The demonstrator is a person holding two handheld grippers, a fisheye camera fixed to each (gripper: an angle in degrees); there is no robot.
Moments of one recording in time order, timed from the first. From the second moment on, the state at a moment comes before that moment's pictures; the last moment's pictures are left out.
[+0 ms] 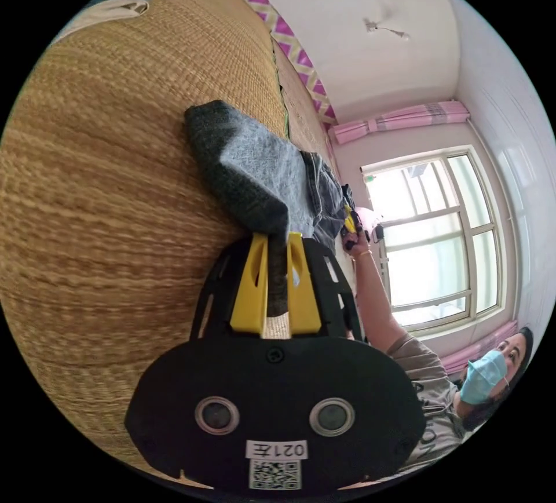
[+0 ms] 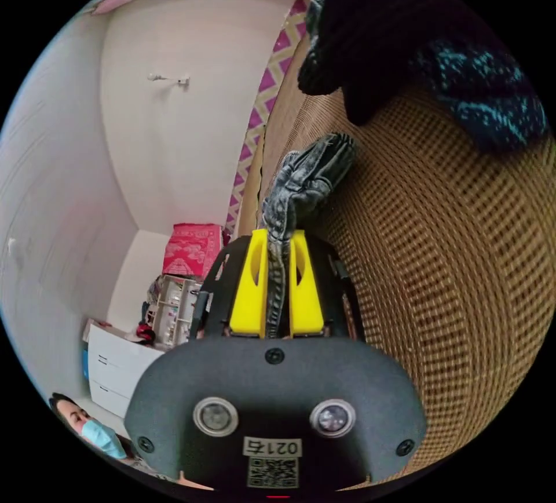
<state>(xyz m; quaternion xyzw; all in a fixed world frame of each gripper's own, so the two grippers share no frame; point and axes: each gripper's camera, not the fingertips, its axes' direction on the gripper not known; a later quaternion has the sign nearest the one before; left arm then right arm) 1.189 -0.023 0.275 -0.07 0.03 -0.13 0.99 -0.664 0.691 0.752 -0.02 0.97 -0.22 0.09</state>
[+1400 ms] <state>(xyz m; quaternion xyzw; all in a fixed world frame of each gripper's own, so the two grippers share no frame) 1.055 0.126 0.114 0.01 0.25 -0.42 0.87 -0.825 0.986 0.718 0.13 0.95 -0.01 0.28</state>
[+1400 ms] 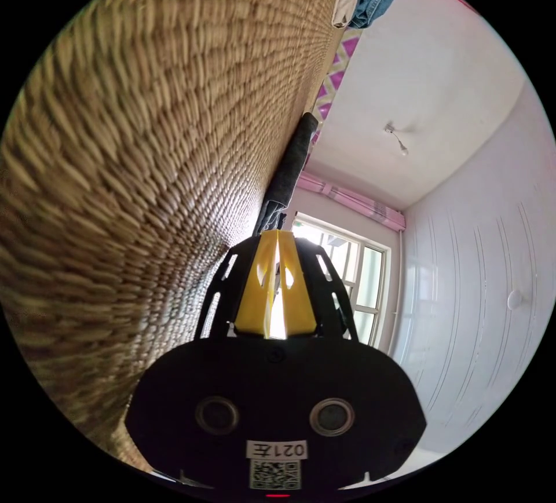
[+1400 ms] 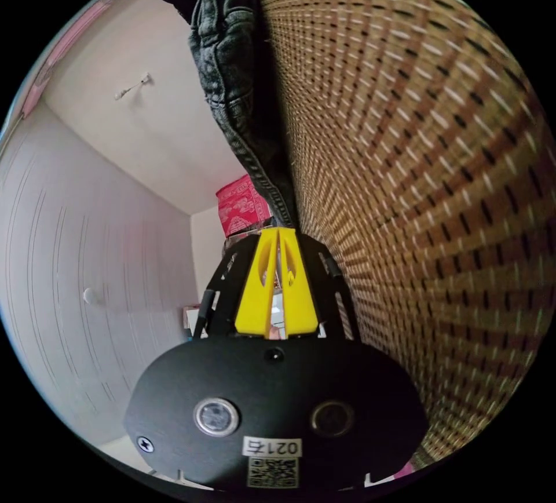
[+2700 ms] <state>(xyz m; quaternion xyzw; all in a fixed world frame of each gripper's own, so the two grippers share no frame) 1.057 0.156 0.097 0.01 0.26 -0.42 0.87 -0.821 1.035 0.695 0.14 0.95 -0.03 0.28</state>
